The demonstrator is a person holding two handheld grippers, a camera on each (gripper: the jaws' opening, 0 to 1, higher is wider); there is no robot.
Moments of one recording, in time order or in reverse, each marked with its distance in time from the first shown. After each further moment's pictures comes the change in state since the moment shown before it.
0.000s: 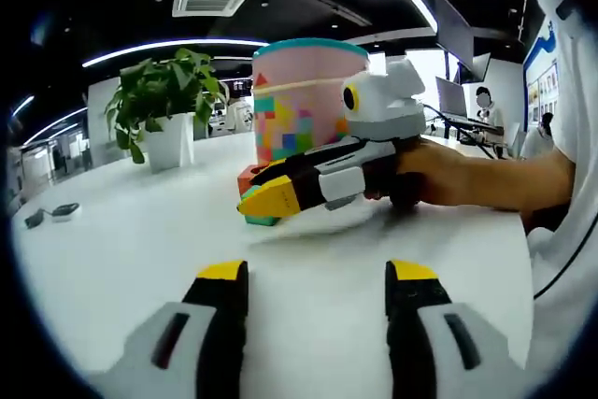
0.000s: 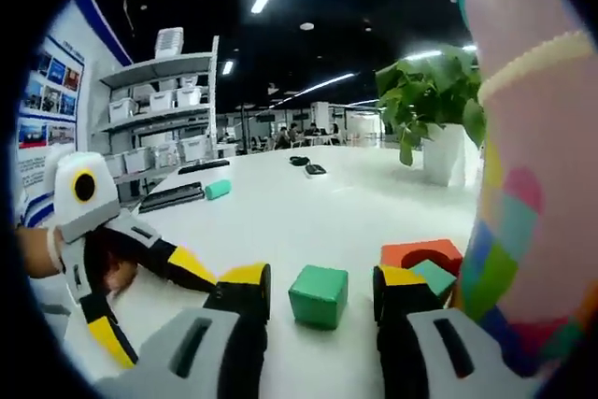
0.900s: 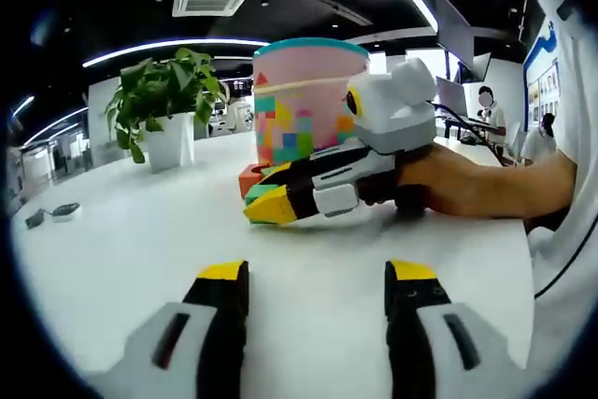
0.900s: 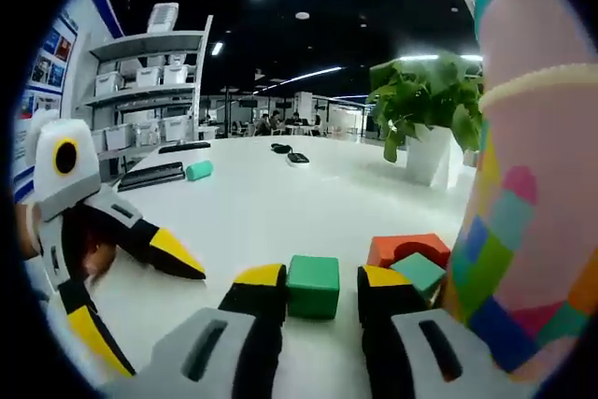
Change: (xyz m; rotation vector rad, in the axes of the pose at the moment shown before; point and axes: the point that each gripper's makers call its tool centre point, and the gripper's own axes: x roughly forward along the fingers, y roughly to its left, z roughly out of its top) left arm 0.000 0.000 -0.001 0.003 0.004 0.002; right arm 0.000 -0.010 -0.005 -0.043 0.023 -0.079
